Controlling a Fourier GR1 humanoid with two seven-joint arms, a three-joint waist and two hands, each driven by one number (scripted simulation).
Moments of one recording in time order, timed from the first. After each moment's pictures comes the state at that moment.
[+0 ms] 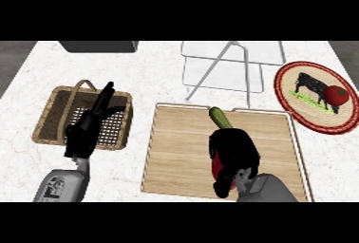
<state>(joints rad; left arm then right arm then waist) -0.18 0.12 -0.06 -1.47 -0.11 0.02 0.04 -0.27 -0.10 0.52 -1.62 0.90 0.50 0.74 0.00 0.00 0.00</state>
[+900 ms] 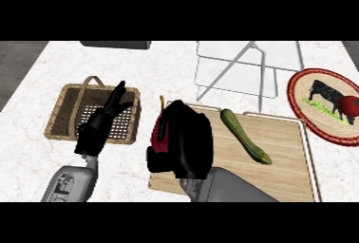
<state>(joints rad) -0.21 0.10 -0.09 -1.45 -0.12 -0.01 0.04 -0.62 -0.01 0.76 -1.56 0.89 -0.27 1.12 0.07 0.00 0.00</state>
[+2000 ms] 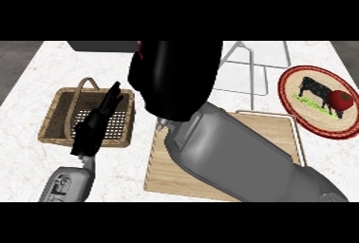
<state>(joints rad) -0.20 0.10 -0.07 -1.44 -0.13 0.01 0.04 -1.13 -0.01 0.50 -1.43 1.20 -0.20 1.25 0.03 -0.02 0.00</state>
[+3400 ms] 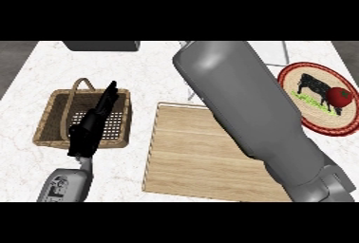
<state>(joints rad) -0.19 0.09 -0.05 -1.46 -0.13 0.00 0.03 -1.36 -0.01 0.19 -1.06 1.46 -0.11 1.11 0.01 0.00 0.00</state>
